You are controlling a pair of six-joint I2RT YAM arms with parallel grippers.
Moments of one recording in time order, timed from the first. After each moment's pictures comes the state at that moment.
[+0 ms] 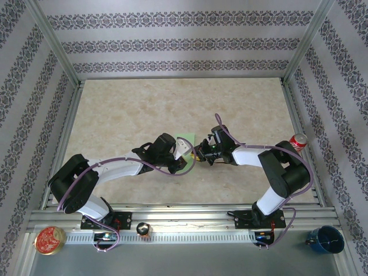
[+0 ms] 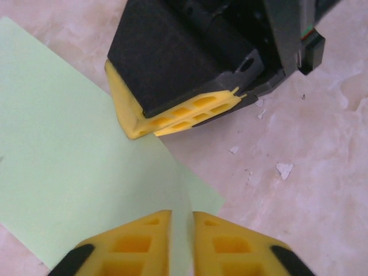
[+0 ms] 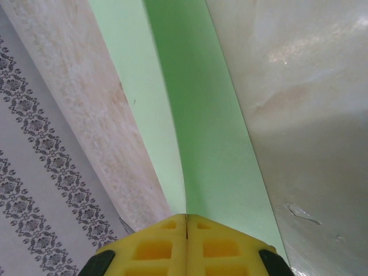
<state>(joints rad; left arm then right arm) -0.77 1.51 0.78 -0.09 0.24 0.03 0.48 1.64 0.65 0.18 -0.62 1.29</state>
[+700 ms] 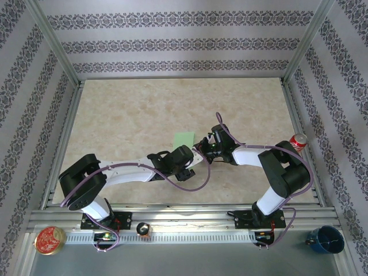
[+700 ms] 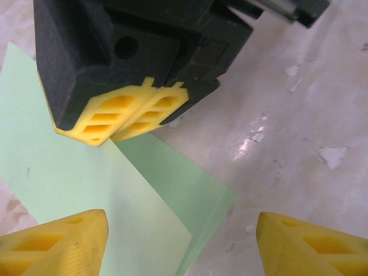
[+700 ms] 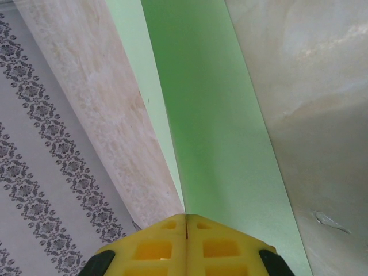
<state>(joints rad) -0.99 1.60 0.88 -0.21 -0.19 0.13 0.48 1.64 0.65 0.23 -0.62 1.34</state>
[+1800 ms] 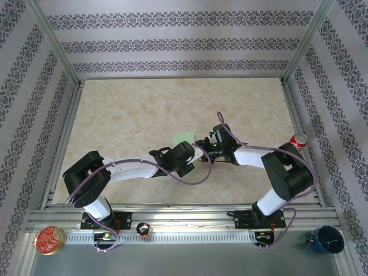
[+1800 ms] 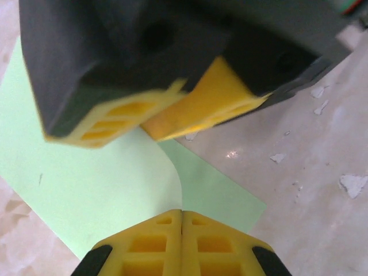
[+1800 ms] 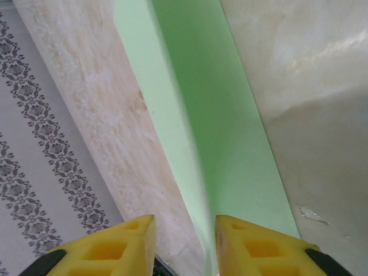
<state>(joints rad) -0.93 1.63 0.93 -0.22 -0.12 0.05 0.46 1.58 0.64 0.16 -0.59 1.27</state>
